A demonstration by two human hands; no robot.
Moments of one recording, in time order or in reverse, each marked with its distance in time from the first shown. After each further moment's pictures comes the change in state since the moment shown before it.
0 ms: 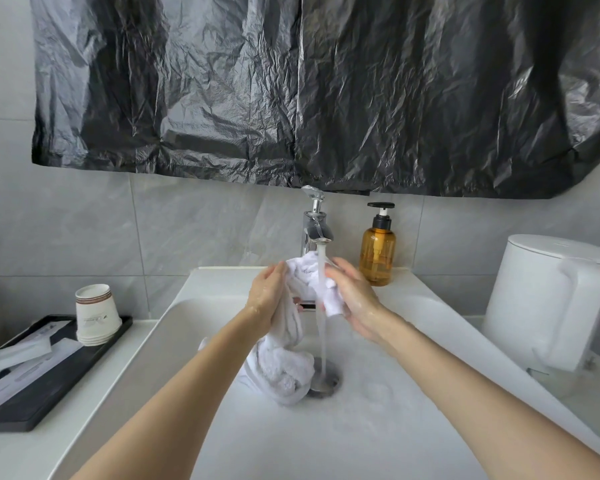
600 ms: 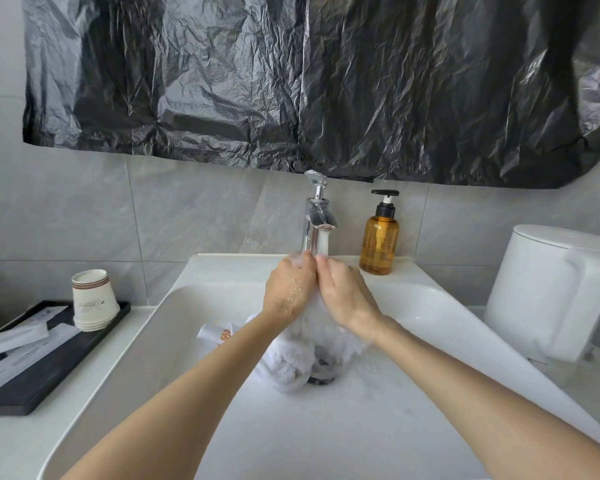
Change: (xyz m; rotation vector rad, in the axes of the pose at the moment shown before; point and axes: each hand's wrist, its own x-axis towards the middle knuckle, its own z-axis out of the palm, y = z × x) left_hand -0.010 -0.004 0.027 0.604 0.062 0.285; right_hand -0.023 -0.002 0.013 -0.743 0.060 -0.441
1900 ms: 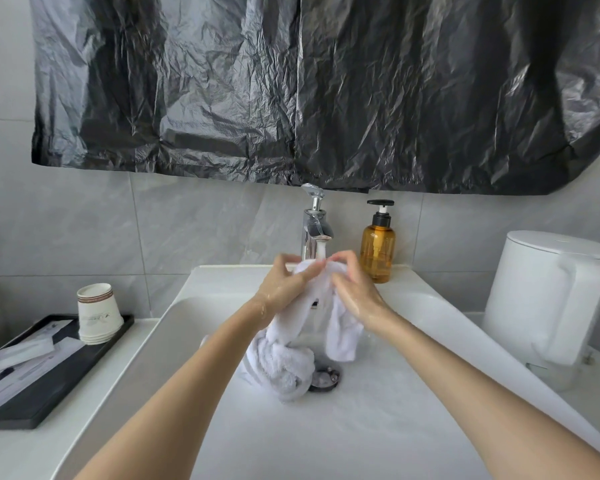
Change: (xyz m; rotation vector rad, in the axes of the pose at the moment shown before) left_hand 0.001 0.008 -0.028 -0.195 -0.234 -0.157; right_hand 0.009 0.015 -0.018 0.299 -0.090 0.247
